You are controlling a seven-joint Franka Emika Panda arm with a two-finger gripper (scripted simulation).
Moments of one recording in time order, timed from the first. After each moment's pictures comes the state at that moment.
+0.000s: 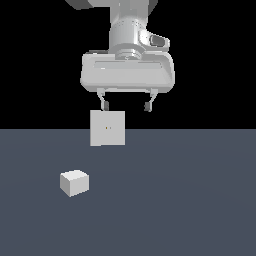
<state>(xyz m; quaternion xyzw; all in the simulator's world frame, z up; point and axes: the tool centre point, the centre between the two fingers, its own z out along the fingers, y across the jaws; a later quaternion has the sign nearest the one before) -0.017 0.003 0.147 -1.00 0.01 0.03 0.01</state>
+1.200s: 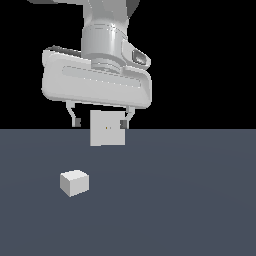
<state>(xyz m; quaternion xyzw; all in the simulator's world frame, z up) -0.046 0.051 0.109 -0.98 -0.18 -0.02 0.02</state>
